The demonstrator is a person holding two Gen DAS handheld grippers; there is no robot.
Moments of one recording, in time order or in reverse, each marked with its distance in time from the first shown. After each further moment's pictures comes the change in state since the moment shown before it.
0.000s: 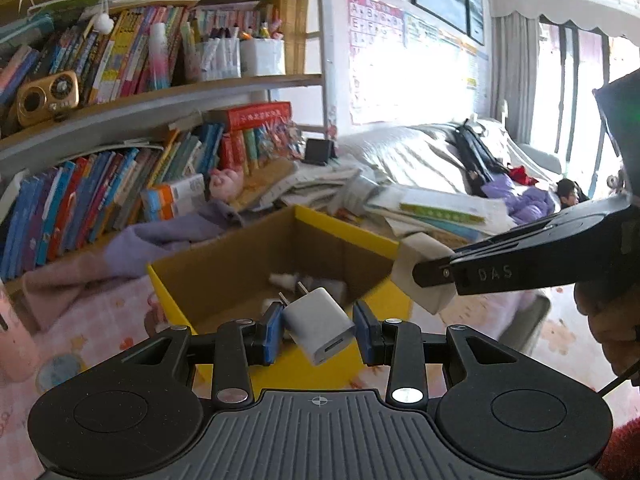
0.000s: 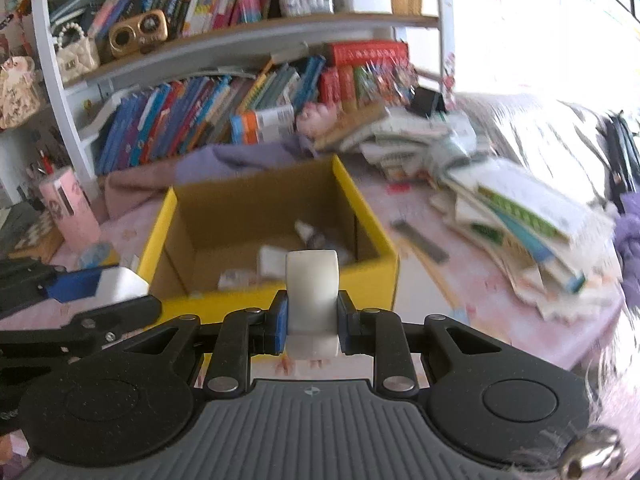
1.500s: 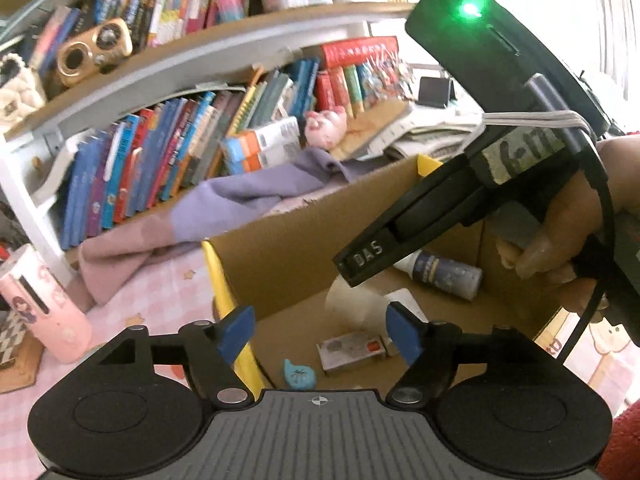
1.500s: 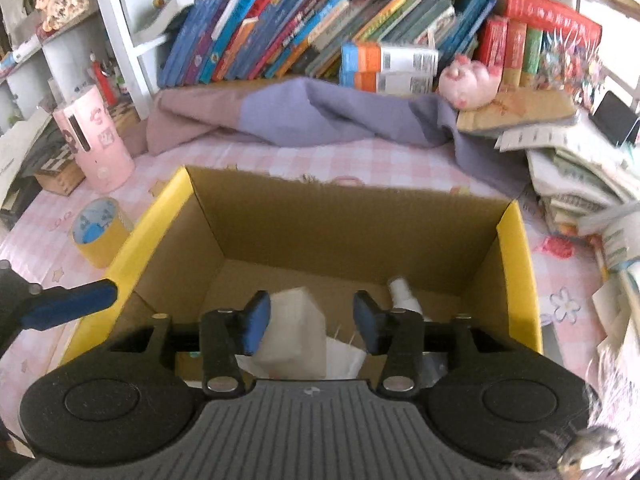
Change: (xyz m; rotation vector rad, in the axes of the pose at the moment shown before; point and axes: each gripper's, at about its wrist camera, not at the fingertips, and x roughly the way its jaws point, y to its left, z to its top) left arm 0.104 0.021 0.010 -0.043 0.180 0.348; right arm 0.201 0.034 0.079 -0.274 0.242 0.294
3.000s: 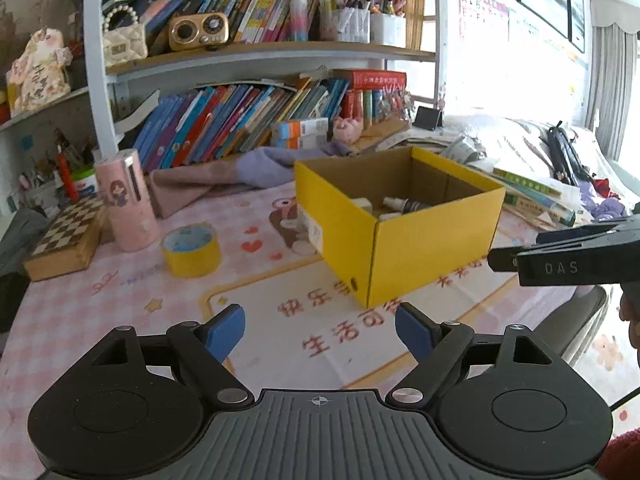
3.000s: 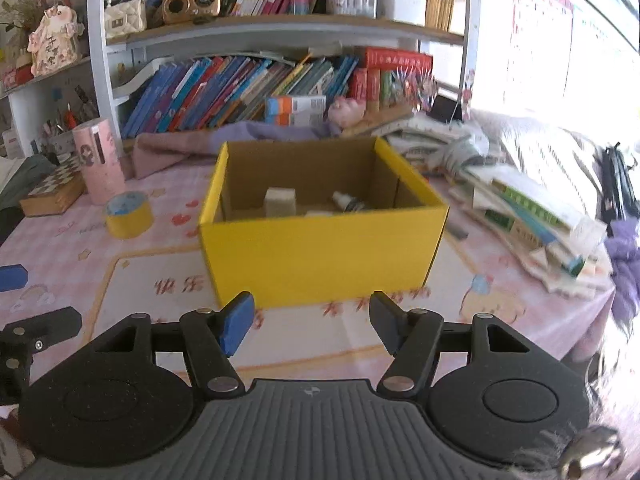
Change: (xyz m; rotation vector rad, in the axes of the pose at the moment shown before) left arm -0.175 0.086 -0.139 -0.144 -0.059 -0.097; right arm -0.163 0.165 -0.188 0.205 -0.214 -0.360
